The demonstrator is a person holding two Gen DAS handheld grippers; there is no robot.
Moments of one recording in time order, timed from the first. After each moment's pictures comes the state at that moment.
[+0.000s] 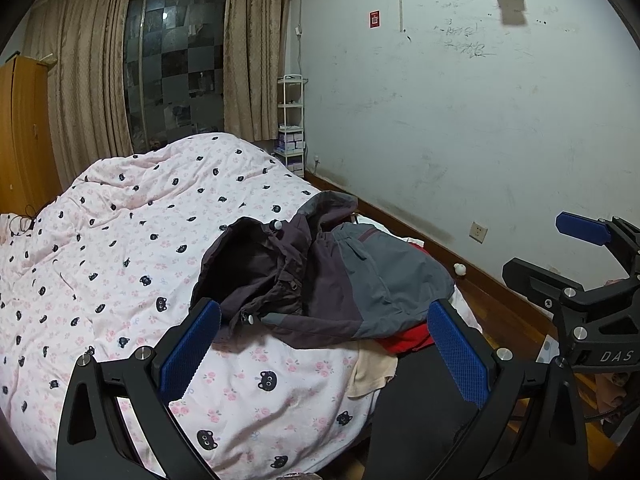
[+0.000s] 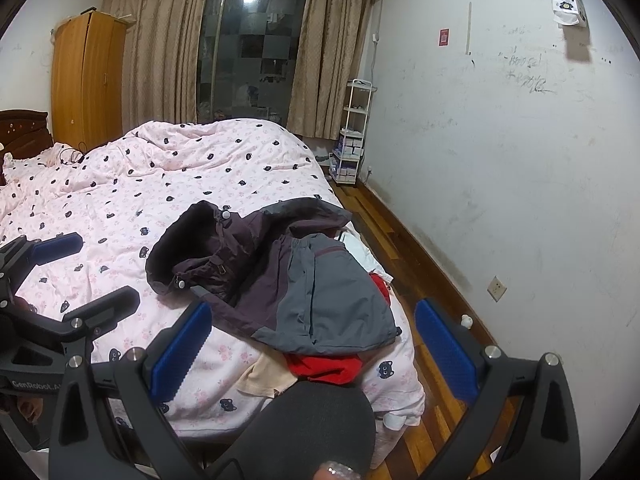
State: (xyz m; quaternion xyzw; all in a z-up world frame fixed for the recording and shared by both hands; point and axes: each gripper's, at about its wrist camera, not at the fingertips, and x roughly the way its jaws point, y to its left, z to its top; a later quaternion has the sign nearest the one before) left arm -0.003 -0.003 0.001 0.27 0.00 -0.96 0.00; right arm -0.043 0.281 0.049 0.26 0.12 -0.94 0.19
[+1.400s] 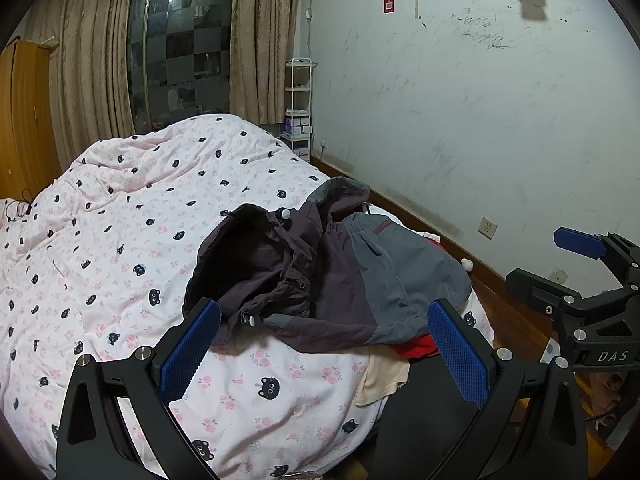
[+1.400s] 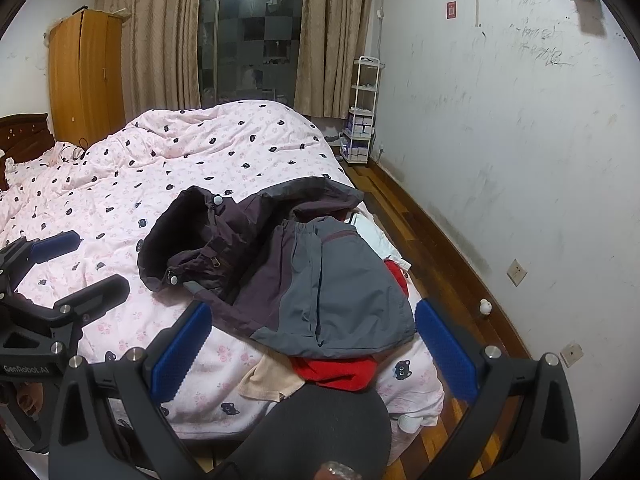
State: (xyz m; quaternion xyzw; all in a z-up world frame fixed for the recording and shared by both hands) left arm -0.043 -0.015 -0.021 0.30 0.02 -0.95 0.01; right arm -0.095 0.271 0.018 0.30 0.10 -0.92 0.21
